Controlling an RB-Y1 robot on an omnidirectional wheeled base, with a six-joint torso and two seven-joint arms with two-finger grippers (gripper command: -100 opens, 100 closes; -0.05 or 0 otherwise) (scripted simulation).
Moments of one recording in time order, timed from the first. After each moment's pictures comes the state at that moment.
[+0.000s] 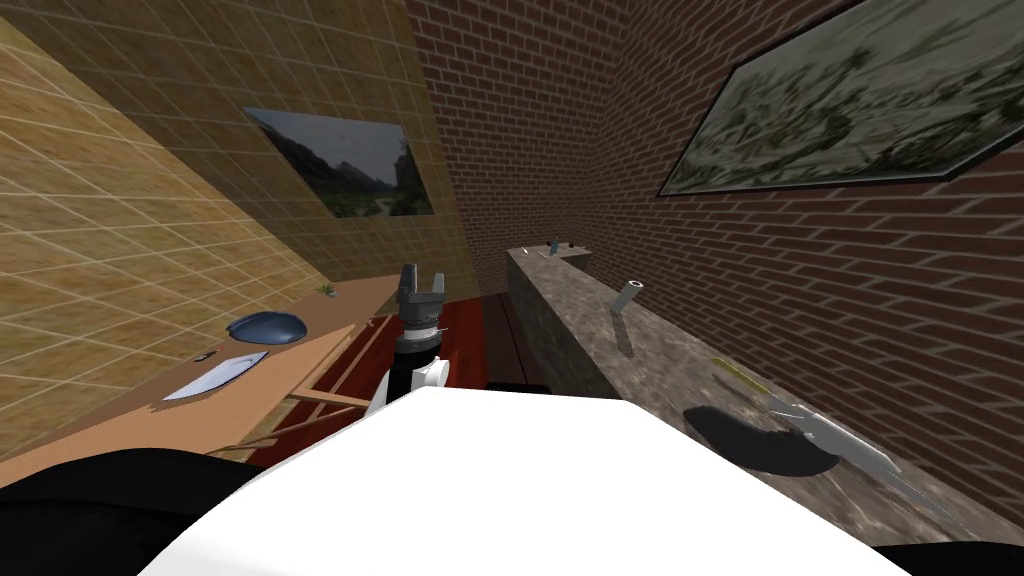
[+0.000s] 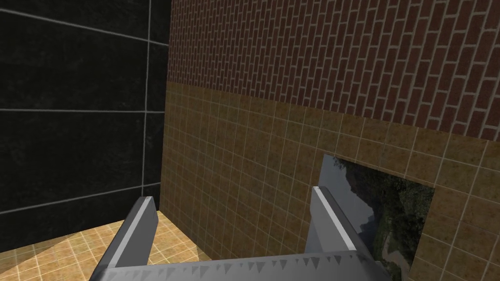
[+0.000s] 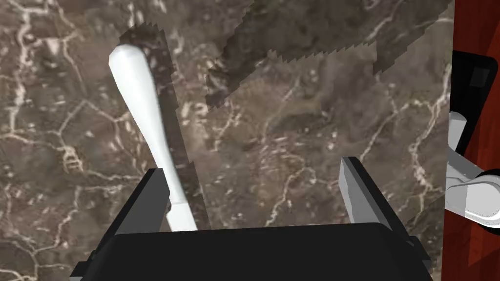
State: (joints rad) left arm 0.49 0.04 -0.03 -2.34 -0.12 -0.56 0.13; right arm 0.76 -1.68 0.80 -1.03 0.48 -0.80 0.06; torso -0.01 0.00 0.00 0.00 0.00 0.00
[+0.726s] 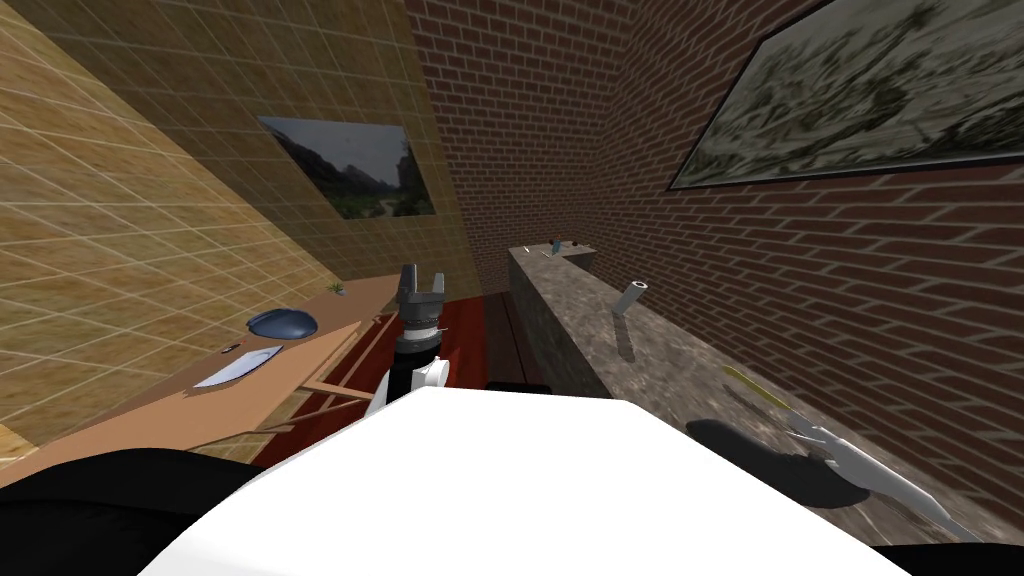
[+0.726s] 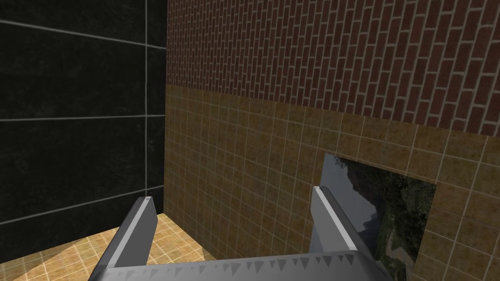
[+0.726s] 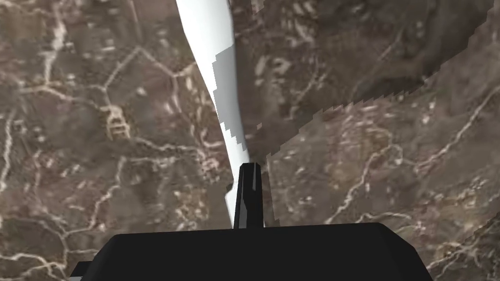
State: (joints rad) left arm 0.49 0.04 -0.03 -2.34 -0.12 -0.56 0.13; right arm 0.72 -1.62 0.81 -1.00 0.50 -0.76 0.06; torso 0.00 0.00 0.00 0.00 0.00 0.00
